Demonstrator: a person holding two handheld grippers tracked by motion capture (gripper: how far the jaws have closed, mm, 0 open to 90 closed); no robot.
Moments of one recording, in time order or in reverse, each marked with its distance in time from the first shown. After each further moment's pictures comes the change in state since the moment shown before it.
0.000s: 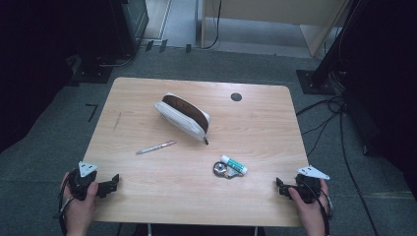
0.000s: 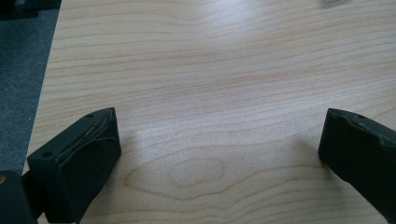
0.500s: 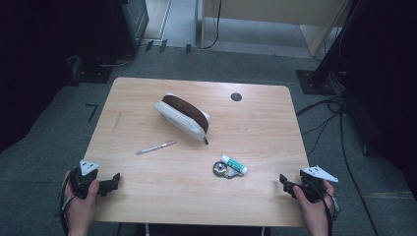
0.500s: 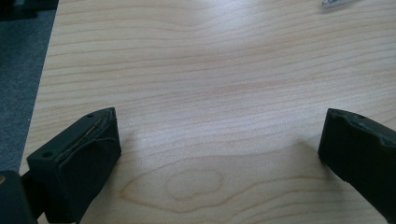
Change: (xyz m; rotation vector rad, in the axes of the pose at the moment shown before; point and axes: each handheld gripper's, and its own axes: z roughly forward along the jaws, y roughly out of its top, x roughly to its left) left arm -0.001 0.004 0.004 0.002 -0.001 0.001; right arm -0.003 0.004 -0.015 -0.070 0.025 0.081
